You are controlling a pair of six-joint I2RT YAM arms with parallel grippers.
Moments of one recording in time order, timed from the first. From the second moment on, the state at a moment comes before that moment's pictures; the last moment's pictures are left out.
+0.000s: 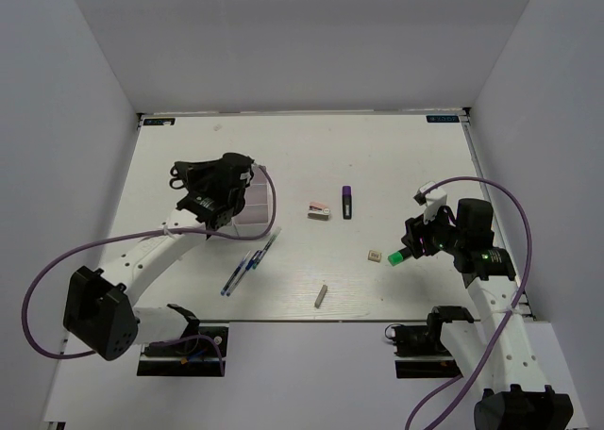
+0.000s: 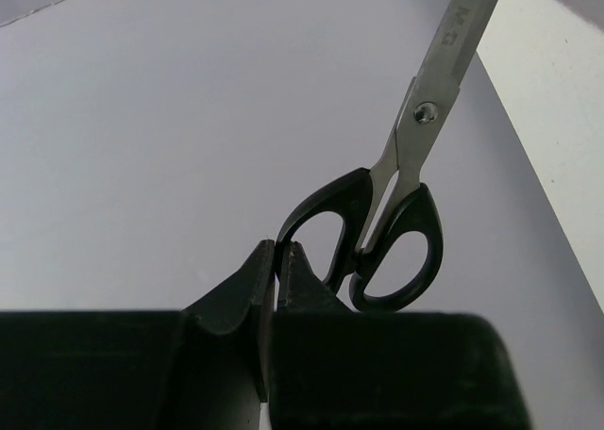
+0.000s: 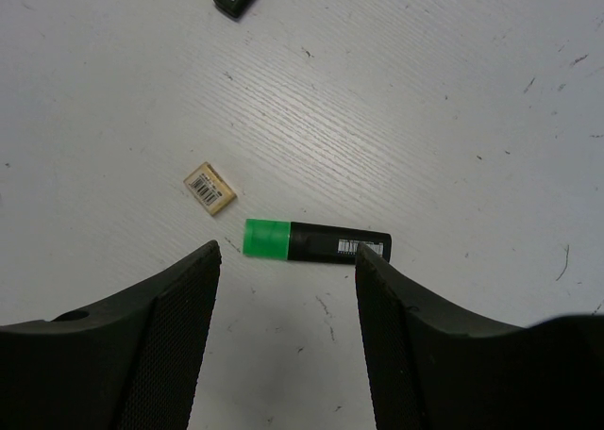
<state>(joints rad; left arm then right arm) -0.56 1.28 1.00 -0.29 -1.09 1.29 0.03 0.70 0.62 -0.63 -0.45 -0.40</state>
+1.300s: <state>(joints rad) -0.53 1.50 0.99 -0.23 -1.04 1.31 0.03 0.68 0.62 -0.64 -0.47 -0.39</state>
